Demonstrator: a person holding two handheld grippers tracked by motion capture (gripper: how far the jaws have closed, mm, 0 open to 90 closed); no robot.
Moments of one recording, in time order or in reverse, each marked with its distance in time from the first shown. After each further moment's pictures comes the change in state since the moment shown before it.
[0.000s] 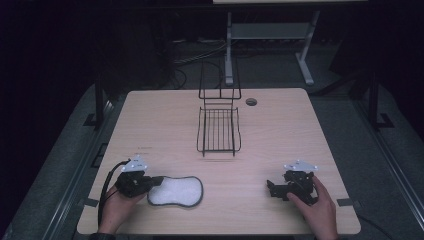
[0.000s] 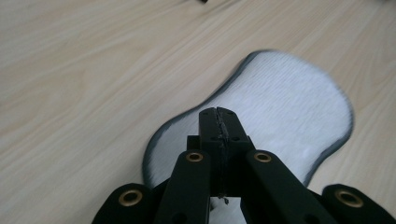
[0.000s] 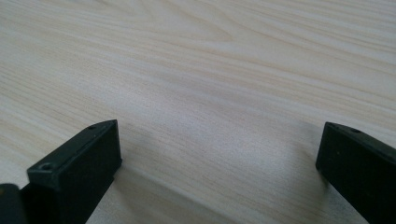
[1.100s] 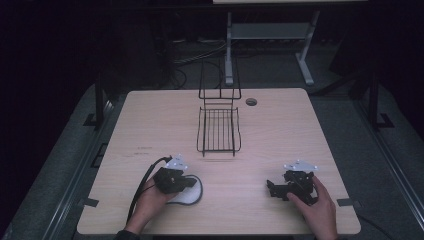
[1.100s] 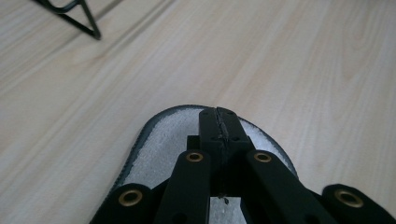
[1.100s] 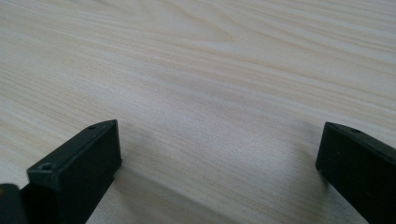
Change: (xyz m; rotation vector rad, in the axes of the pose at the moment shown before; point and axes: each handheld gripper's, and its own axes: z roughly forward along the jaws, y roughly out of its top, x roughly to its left) left arm -0.047 0.048 0.067 0.095 -0.134 0.142; right arm 0.000 0.000 0.000 0.000 -0.001 0.001
